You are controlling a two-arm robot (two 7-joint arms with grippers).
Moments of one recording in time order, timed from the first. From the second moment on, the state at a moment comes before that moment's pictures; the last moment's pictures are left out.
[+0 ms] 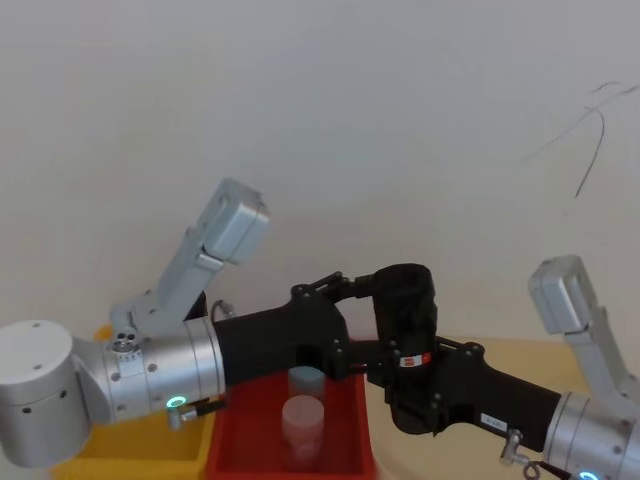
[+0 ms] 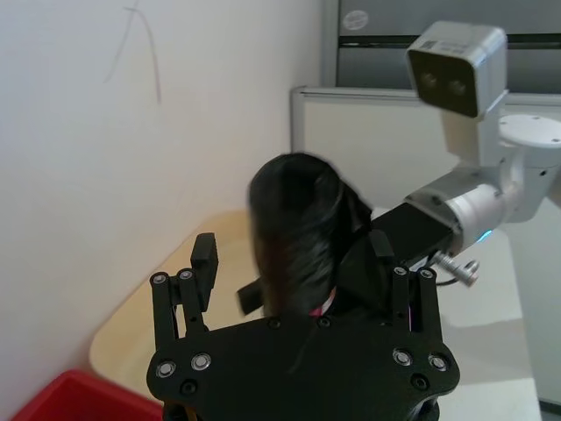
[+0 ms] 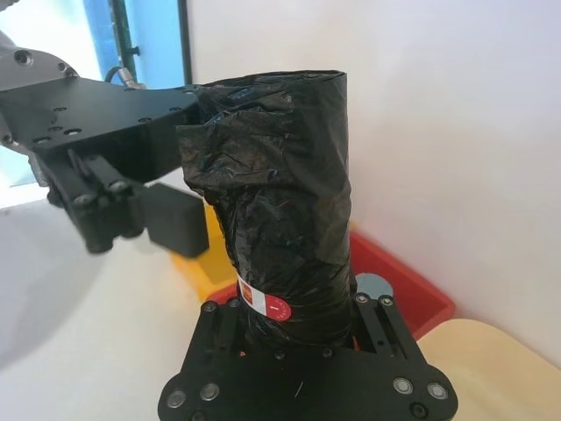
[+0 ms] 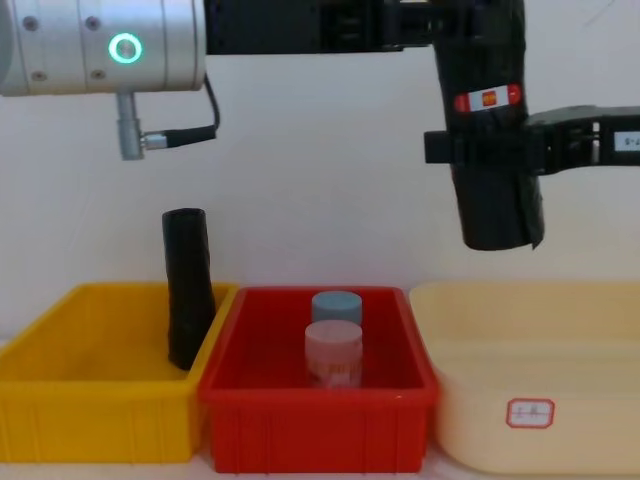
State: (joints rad) left arm -0.59 0.41 0.53 -1.64 -0.62 0.28 -0.69; right arm 0.39 0.60 -0.45 -1.72 0.58 0.26 0.53
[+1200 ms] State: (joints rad) left arm -0.43 0.54 0.35 -1.69 -0.66 0.25 -0.47; right arm 0.34 0.60 -0.37 -1.68 0.58 0.32 0.31
